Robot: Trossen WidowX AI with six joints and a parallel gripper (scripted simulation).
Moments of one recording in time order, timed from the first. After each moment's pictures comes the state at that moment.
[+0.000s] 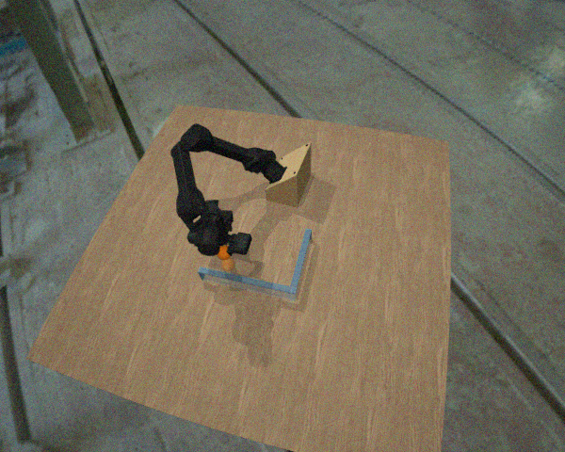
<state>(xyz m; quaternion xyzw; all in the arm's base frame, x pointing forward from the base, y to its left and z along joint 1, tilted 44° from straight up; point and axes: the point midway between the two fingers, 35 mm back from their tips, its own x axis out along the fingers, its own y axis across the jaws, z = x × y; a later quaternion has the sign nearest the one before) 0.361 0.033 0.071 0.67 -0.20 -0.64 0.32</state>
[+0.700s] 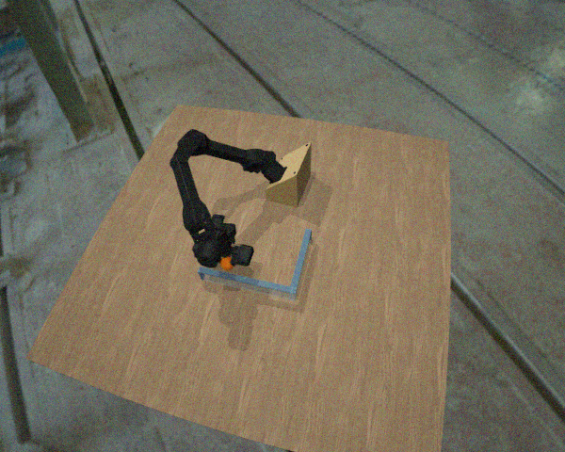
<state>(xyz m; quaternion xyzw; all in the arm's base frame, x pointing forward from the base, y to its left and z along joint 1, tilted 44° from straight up) 0.368 -0.016 0.023 0.67 -0.20 -0.64 0.33</state>
